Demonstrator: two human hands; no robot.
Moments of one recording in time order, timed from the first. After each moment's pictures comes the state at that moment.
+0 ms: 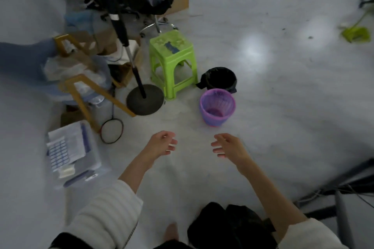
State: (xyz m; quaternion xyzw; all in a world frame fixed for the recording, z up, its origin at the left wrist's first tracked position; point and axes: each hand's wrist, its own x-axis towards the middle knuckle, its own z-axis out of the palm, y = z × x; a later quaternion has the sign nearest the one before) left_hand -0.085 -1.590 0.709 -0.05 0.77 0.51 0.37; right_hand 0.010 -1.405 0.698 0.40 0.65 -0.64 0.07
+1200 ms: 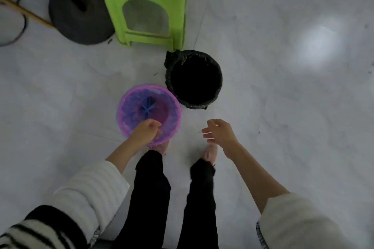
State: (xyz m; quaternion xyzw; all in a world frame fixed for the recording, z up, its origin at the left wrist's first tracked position) left_hand -0.423 -1.032 0.389 -0.40 0.65 0.52 0.37; right_hand -0.473 -0.831 0.443 0.36 0.72 -0.43 0.41
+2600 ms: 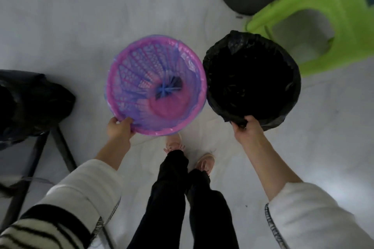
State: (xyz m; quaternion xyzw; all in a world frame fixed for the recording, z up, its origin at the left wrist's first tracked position) left_hand -0.198 -1.073 0.298 -0.84 0.13 0.50 -0.16; right_hand -0.491 -0.963 0.297 0.44 0.61 -0.54 0.39
